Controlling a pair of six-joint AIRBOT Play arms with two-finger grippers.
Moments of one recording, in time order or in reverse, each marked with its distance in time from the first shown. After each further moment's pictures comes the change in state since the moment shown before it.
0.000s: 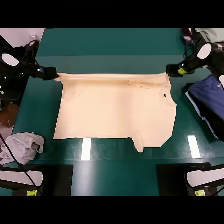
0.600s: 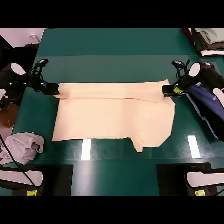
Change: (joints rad) left arm 0.002 -0.002 -0.120 0.129 -0.121 -0.020; right arm 0.018 0.077 -0.289 0.011 0.003 0.040
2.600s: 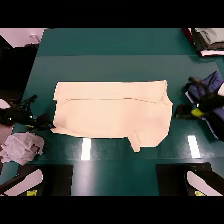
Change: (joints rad) left arm 0.206 0.426 -0.591 -0.105 -0.219 -0.122; right arm -0.113 0.499 -0.393 0.114 0.294 -0.056
